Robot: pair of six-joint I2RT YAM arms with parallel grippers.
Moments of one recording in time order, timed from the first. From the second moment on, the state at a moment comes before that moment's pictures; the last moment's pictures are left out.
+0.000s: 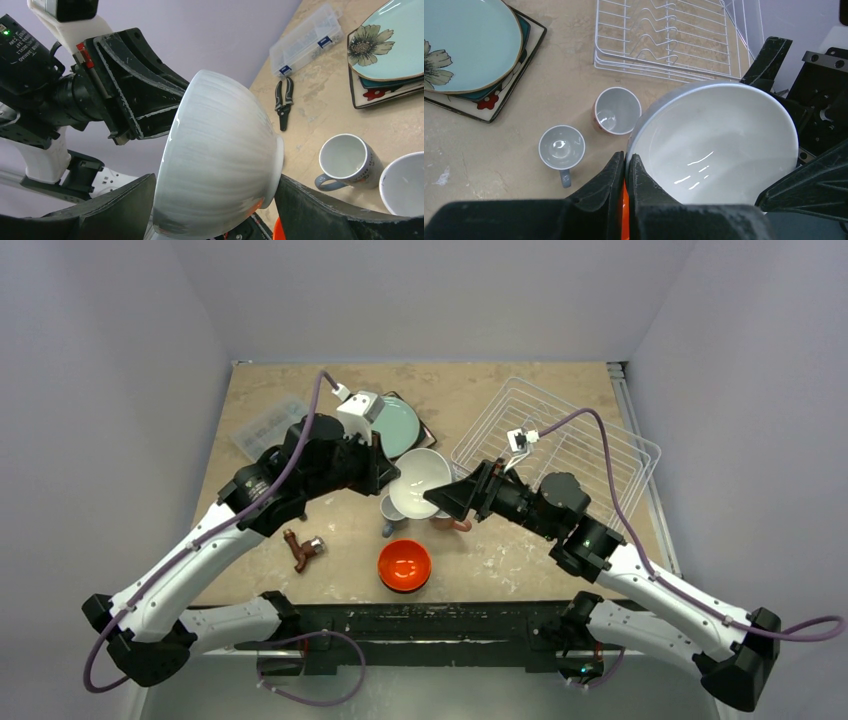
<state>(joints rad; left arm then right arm) -0.77 1.07 1.30 -0.69 0.02 -0.43 0.85 0.85 0.73 0.13 -0.17 0.90</state>
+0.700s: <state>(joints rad) -0.75 1.07 1.26 -0.67 0.07 -0.43 0.86 0.83 0.67 0.17 -0.12 0.95</state>
